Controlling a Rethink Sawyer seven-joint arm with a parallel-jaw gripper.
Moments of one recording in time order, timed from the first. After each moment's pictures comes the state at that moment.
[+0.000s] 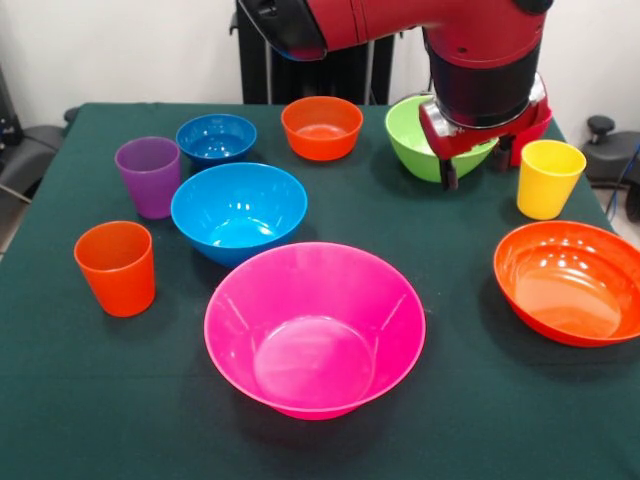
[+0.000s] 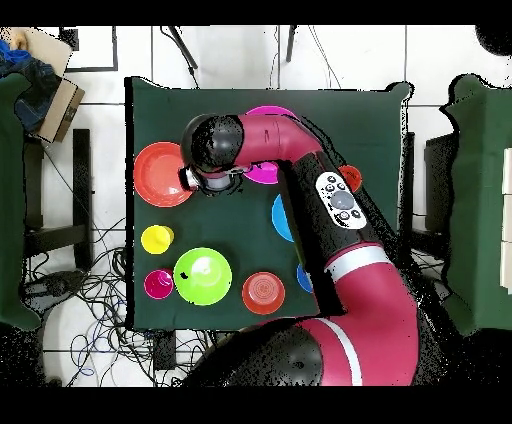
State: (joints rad) arm -0.44 -0.50 0.58 1.38 -0.31 1.12 1.65
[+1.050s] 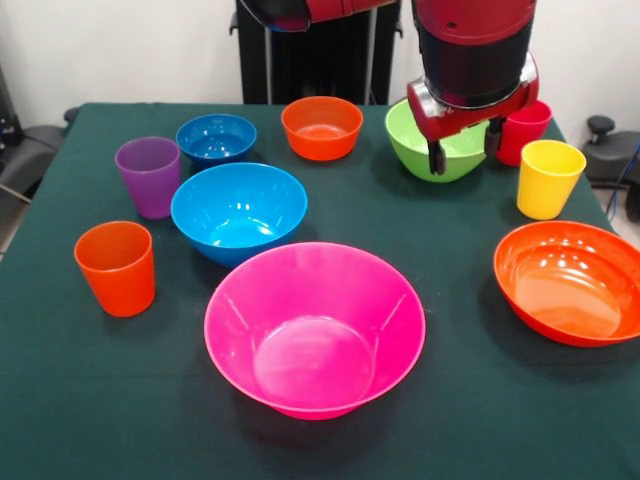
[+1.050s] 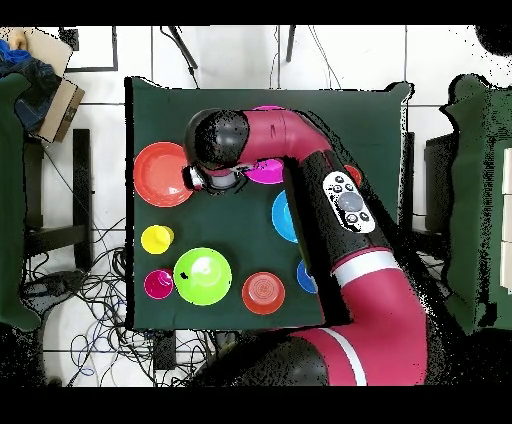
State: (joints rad) arm -0.45 -0.53 0.58 1.38 -0.31 1.17 1.65
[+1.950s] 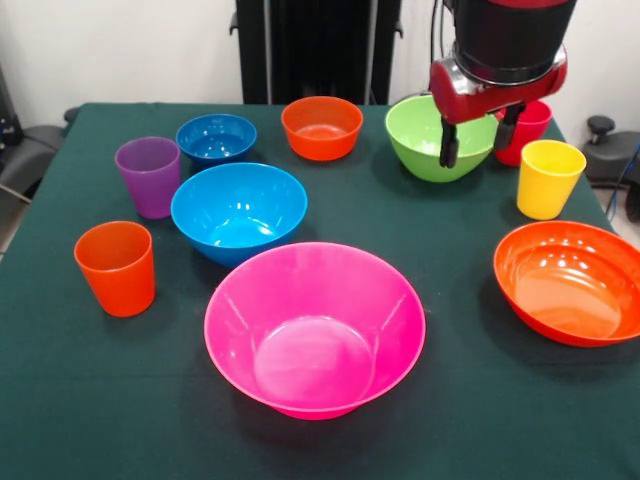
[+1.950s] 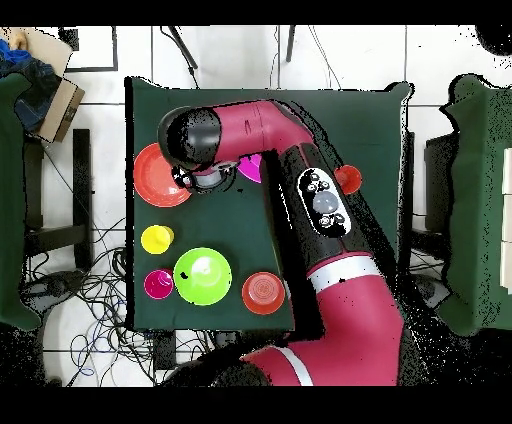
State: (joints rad) arm -0.36 -0.59 0.53 1.35 -0.37 1.17 1.65
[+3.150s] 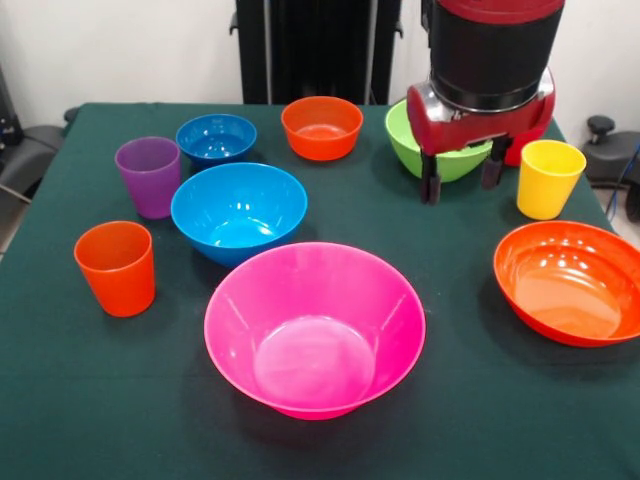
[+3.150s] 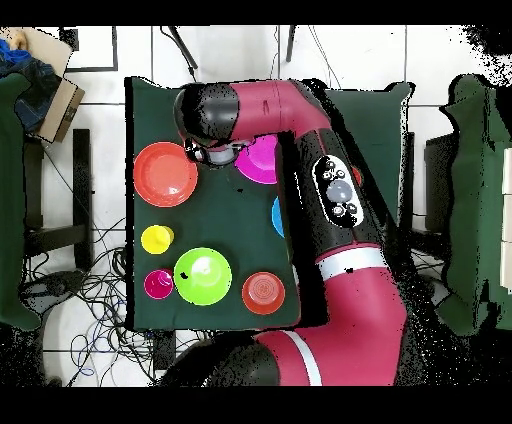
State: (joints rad) arm -0.36 -0.53 0.51 1.19 -0.37 1.17 1.65
